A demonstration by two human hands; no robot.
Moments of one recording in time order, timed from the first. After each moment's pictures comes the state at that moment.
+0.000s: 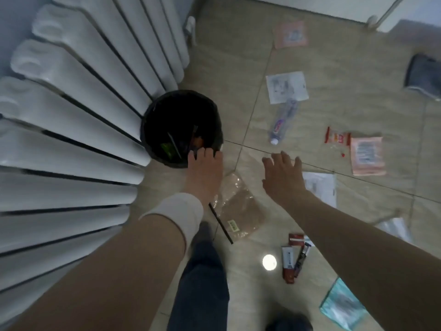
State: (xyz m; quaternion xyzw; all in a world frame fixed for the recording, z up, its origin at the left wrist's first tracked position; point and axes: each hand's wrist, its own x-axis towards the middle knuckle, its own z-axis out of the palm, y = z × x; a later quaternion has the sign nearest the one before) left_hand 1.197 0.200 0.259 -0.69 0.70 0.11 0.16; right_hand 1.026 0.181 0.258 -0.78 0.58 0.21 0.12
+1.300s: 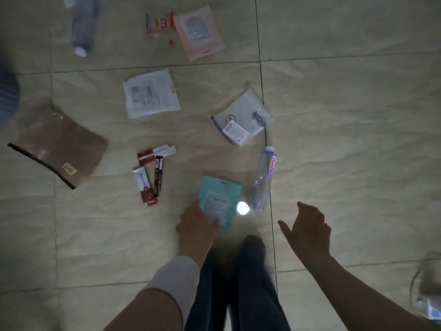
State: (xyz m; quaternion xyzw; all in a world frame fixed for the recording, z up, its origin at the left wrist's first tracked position) left_hand 0.636 0.578 0.082 -0.75 0.51 0.40 0.14; right_hand 0.423 0.629 0.108 -0.43 0.83 0.19 0.29
